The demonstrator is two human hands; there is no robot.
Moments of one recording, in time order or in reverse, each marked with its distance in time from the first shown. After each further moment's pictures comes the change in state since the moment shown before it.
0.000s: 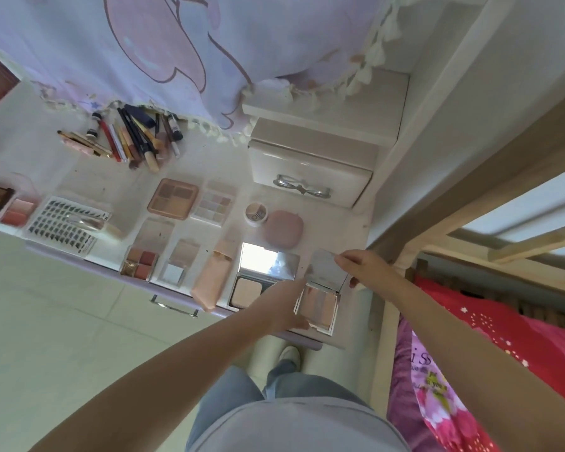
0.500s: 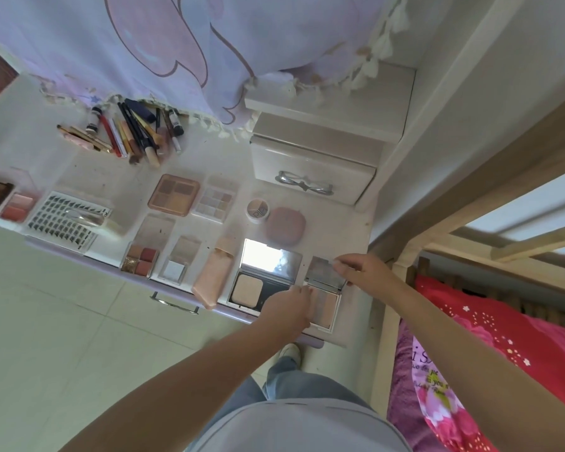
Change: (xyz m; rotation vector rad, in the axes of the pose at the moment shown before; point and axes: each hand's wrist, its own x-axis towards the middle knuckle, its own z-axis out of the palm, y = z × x) left_hand 0.006 0.007 0.025 0.281 0.065 -0.060; right_hand -0.007 0.003 0.010 -0.083 0.064 -0.138
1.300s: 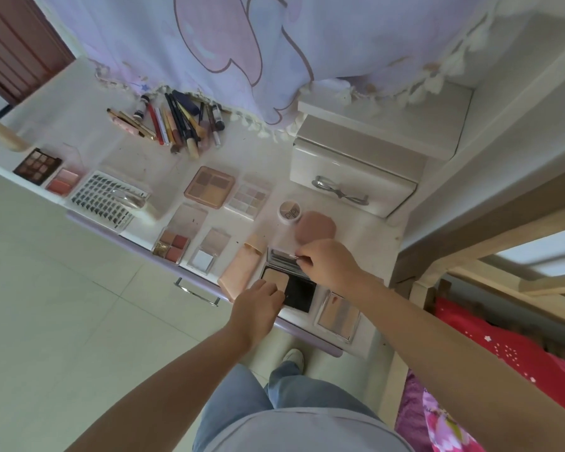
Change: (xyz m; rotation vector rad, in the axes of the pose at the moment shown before) left_hand -0.041 -0.071 0.010 0.074 0.539 0.085; right_hand 0.039 -0.085 0.059 -0.651 -0.022 -0.435
